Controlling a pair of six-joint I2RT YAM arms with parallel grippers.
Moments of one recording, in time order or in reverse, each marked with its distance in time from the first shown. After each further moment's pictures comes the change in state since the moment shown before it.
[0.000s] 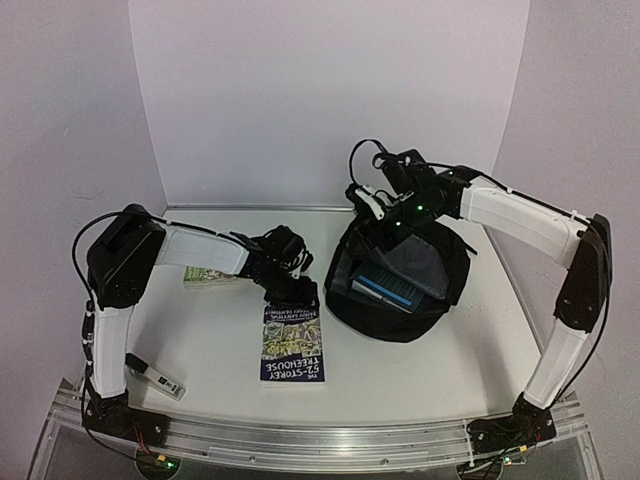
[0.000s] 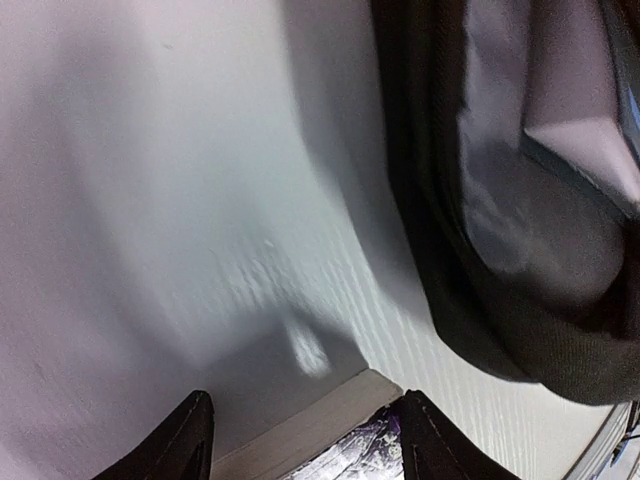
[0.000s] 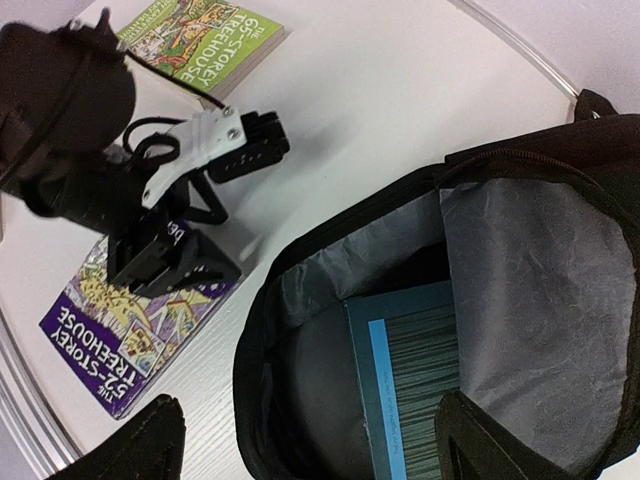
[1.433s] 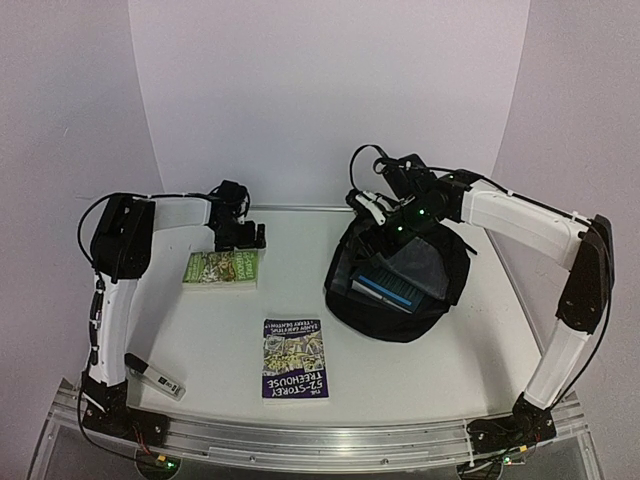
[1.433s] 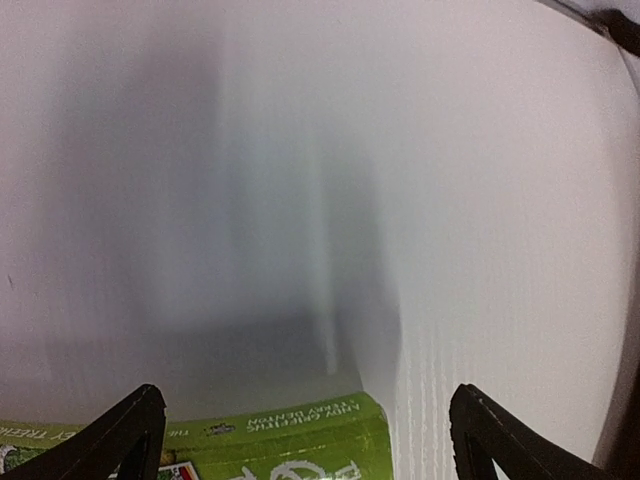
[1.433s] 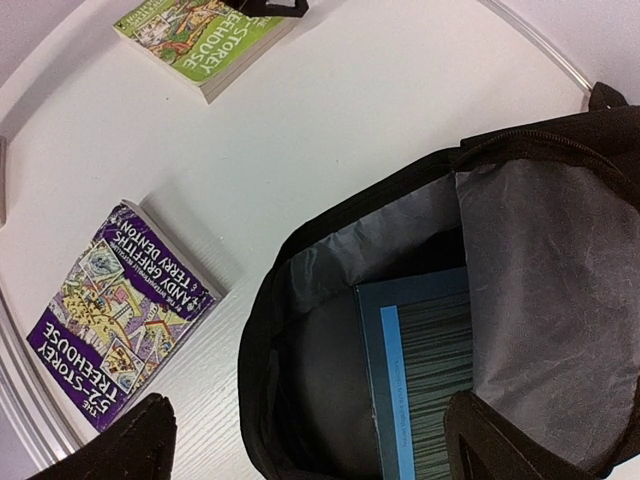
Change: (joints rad) left arm 0.412 0.196 0.377 -0.135 -0.154 0.131; right arm 0.000 -0.014 -0.038 0.001 -0.022 -0.015
